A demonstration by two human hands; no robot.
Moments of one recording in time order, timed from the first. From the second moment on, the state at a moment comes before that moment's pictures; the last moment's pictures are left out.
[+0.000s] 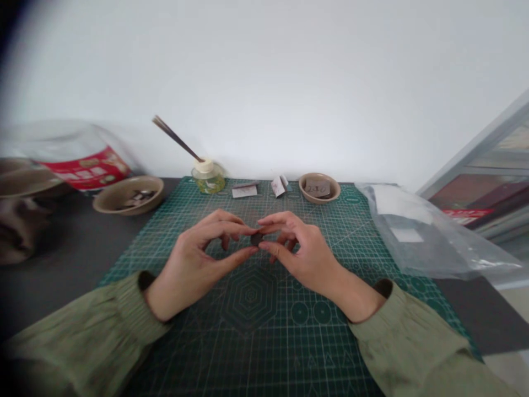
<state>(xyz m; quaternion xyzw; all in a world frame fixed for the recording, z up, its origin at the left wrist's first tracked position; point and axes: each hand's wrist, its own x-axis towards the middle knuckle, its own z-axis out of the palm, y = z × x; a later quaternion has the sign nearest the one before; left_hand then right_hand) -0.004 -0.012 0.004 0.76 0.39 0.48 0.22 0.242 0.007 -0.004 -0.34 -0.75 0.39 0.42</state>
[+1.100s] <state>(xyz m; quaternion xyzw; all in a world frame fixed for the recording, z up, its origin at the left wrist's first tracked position) -0.002 -0.011 -0.002 0.76 0.40 0.46 0.23 0.237 0.008 -0.001 -0.39 -0.74 0.44 0.33</state>
